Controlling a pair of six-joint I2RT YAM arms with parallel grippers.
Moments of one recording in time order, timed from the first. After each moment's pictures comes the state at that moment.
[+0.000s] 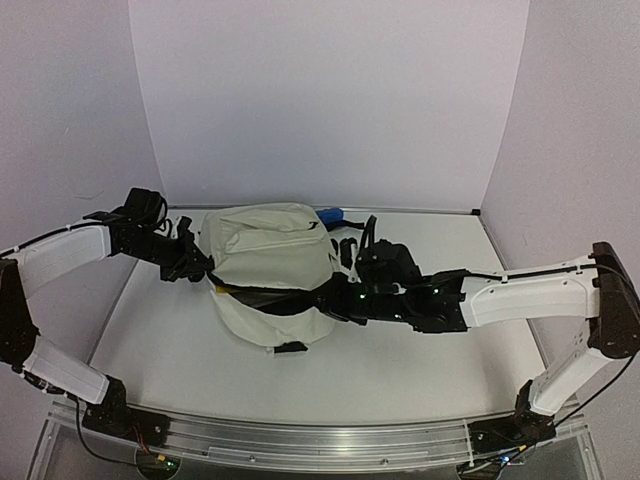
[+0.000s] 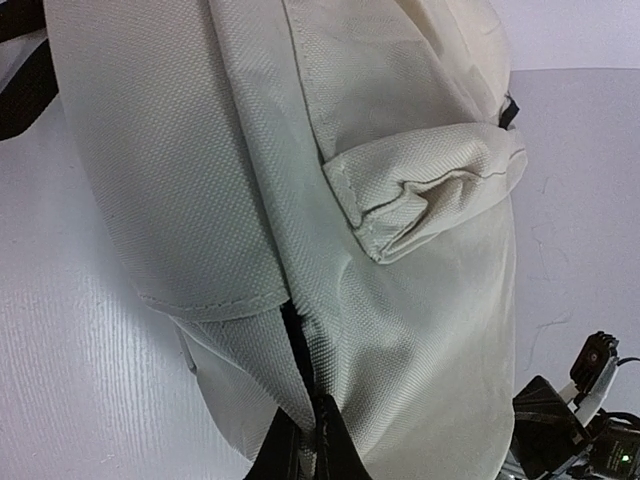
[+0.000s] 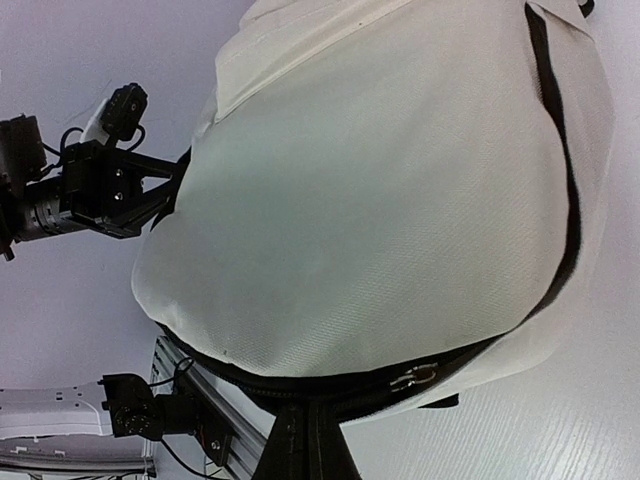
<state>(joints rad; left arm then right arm) -0.25 1.35 0.99 -0.55 0.59 -0.64 1.10 1.58 1.03 0.06 0.08 1.02</state>
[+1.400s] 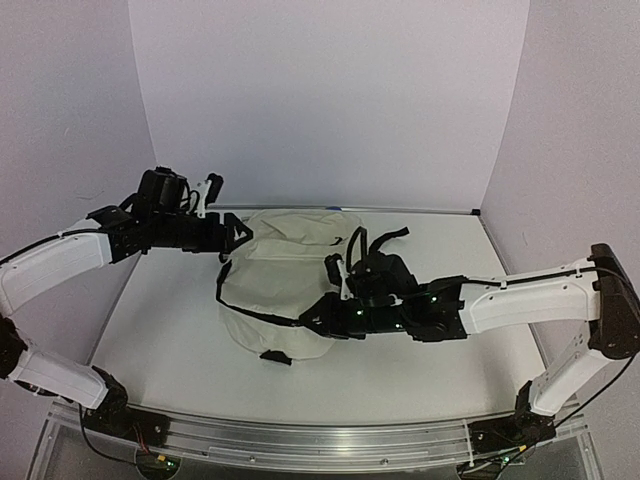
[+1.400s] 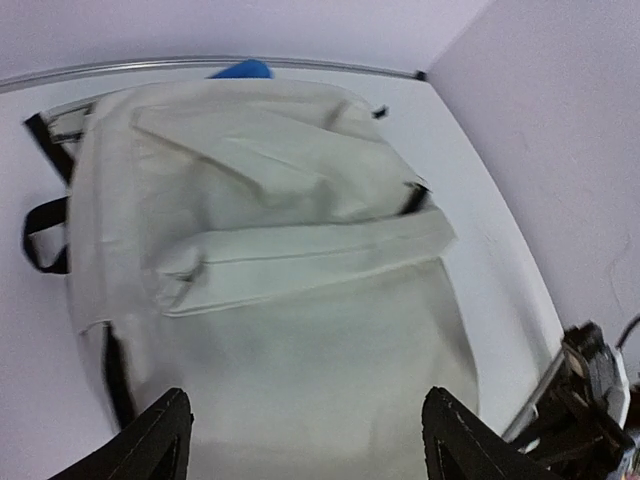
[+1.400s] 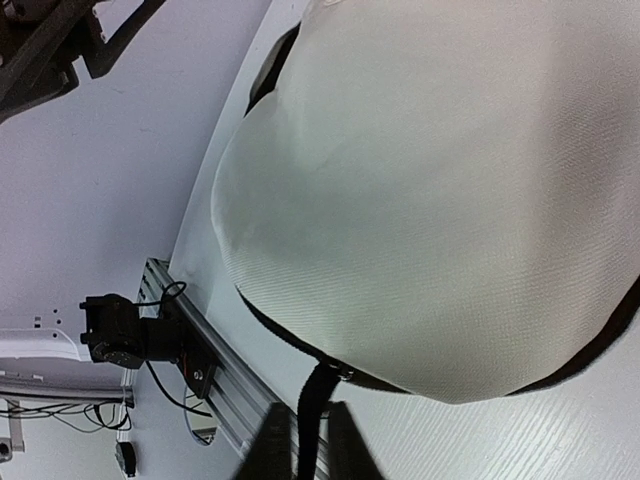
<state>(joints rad) -0.52 1.28 1.07 -0.36 0.22 -0.44 1.15 1.58 1.01 0.01 -0.02 0.94</state>
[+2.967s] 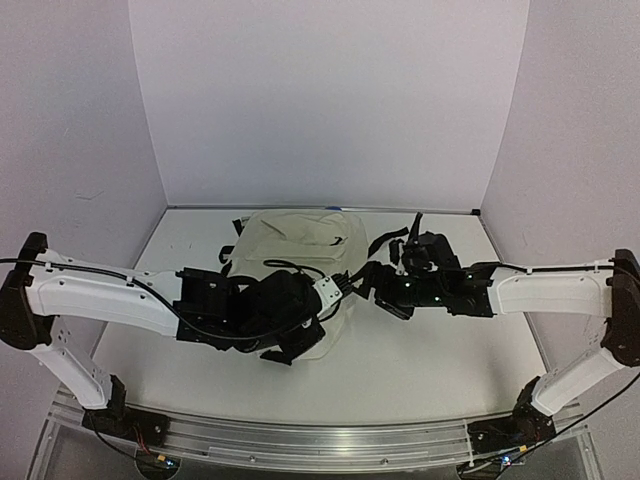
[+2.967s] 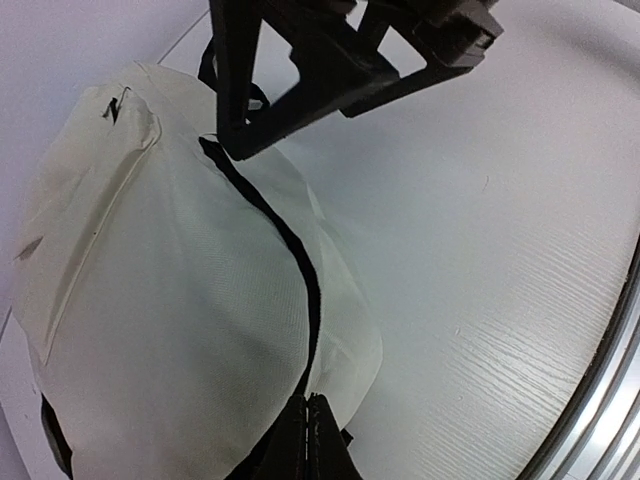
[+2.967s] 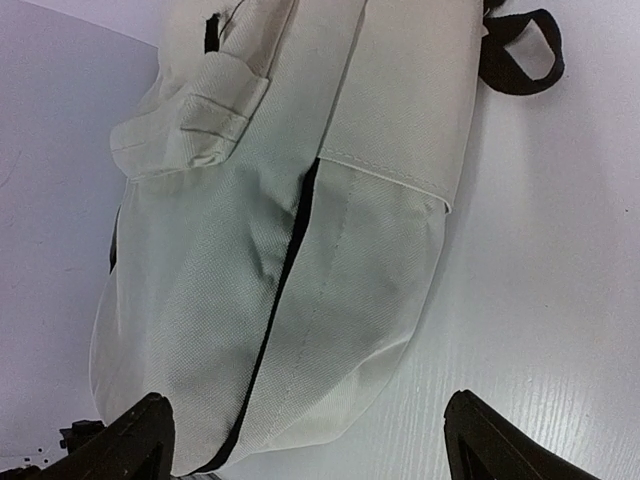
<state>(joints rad) -1.37 1.60 1.20 -0.46 -0.51 -0.08 0.83 1.44 0.86 -0.05 -0.03 0.96</state>
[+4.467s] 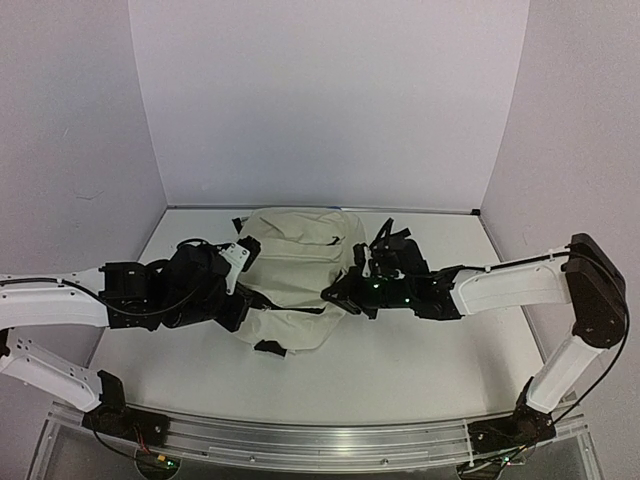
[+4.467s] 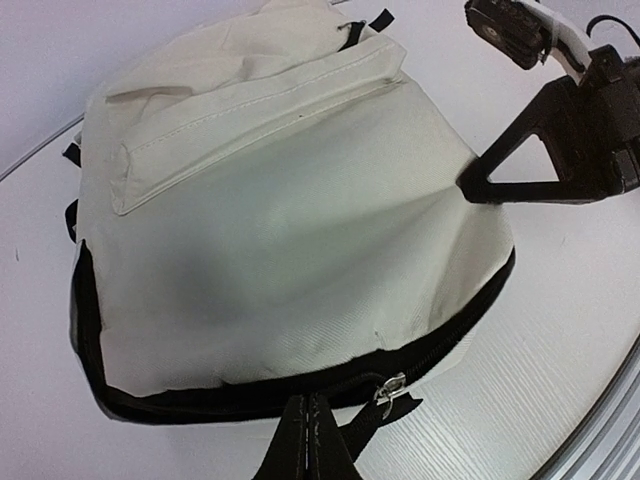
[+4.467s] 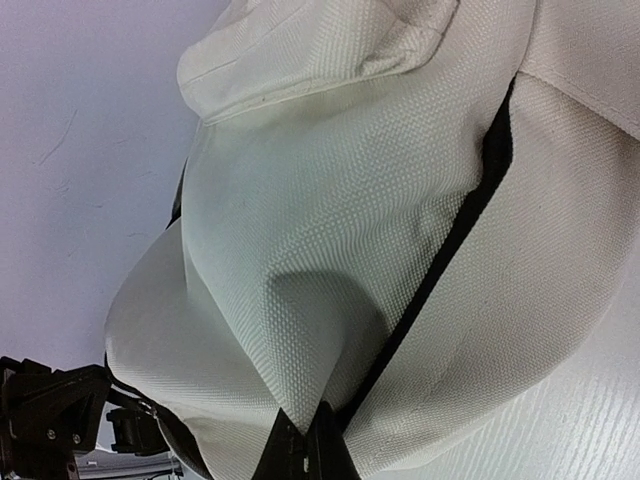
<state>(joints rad) -1.12 1.17 0.87 -0.41 -0.42 -0.30 0.88 1.67 0.94 0.20 -0.17 1.06</state>
